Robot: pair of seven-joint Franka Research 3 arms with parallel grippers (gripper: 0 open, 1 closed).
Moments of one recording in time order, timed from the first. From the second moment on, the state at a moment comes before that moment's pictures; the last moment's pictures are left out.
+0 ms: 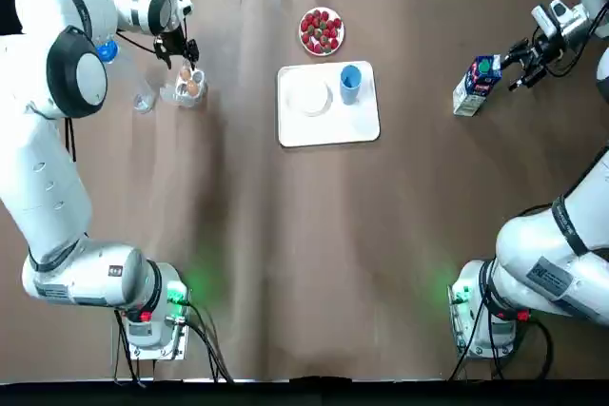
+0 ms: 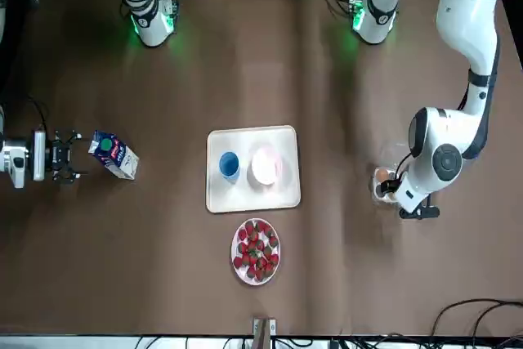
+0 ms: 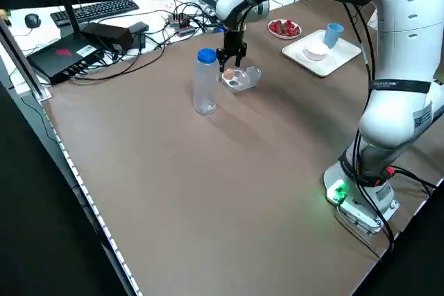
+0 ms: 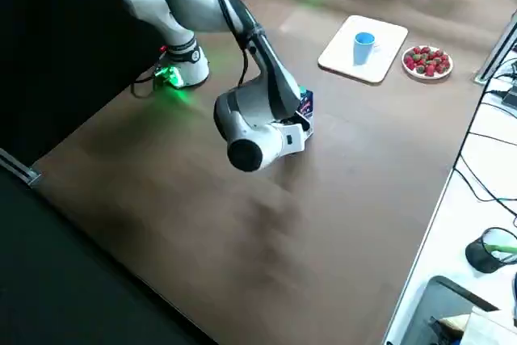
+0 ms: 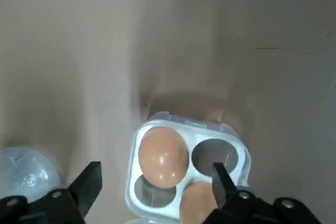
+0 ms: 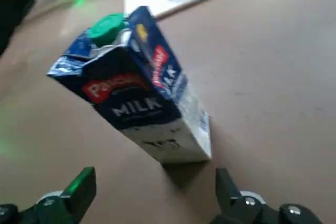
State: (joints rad) left arm -0.06 0.52 -0.01 -1.85 0.13 2.29 -0.17; right arm -0.48 0.63 -0.05 -1.63 0.58 1.58 -2.11
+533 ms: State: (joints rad) left arm -0.06 0.54 -0.01 -1.87 0.13 2.34 -0.17; right arm -0.48 0.72 -0.05 -1.65 0.67 1.56 -2.29
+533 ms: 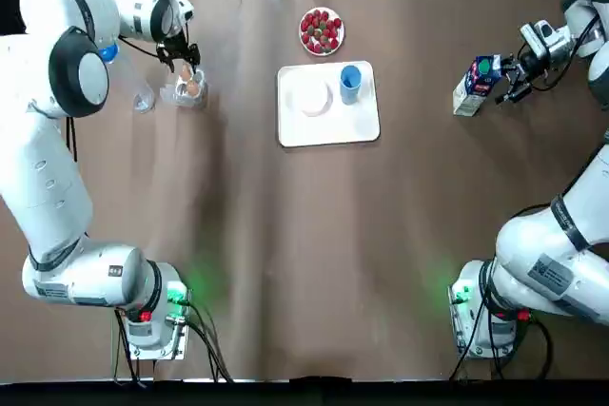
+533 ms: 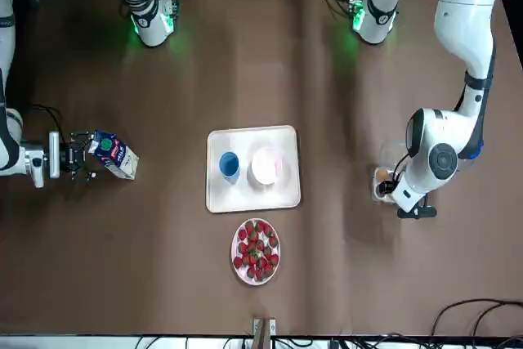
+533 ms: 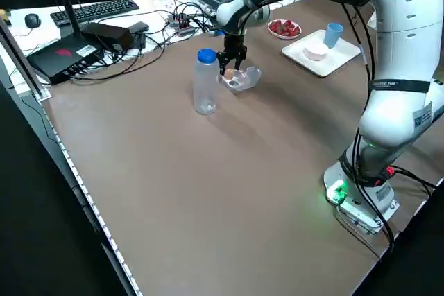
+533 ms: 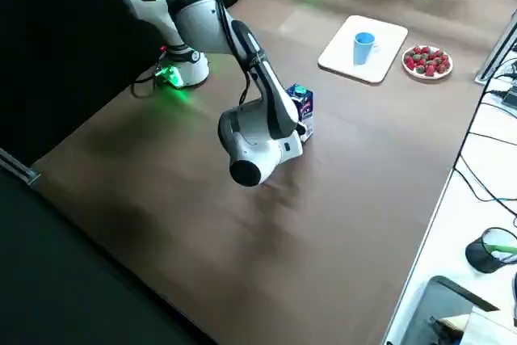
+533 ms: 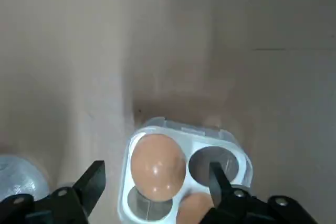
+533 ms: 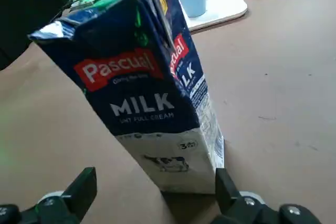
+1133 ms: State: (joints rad) left arm -0.06 0.55 -0.01 -1.89 0.14 2.37 -0.17; right arm -0.50 0.76 -0.05 -1.67 0.81 1.56 -2.43
